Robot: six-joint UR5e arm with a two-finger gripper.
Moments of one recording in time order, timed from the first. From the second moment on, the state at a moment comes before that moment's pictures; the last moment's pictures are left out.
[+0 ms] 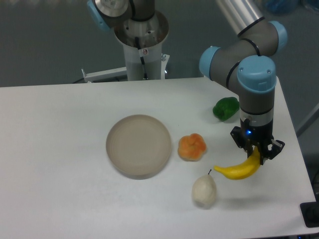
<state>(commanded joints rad) 2.47 -2.04 -1.49 -0.81 1.59 1.31</state>
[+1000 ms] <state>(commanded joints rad) 2.56 -2.05 -1.57 -0.80 1.59 1.44</state>
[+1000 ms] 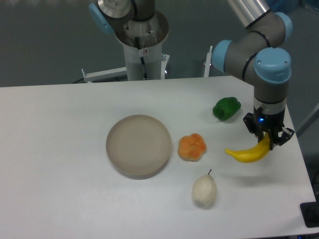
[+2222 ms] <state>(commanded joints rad) 2.54 -2.21 -1.54 -0.80 1.62 0.91</state>
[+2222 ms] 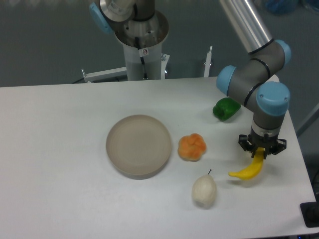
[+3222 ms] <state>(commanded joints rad) 2.55 -2.23 -1.53 -0.79 1.62 0.93</state>
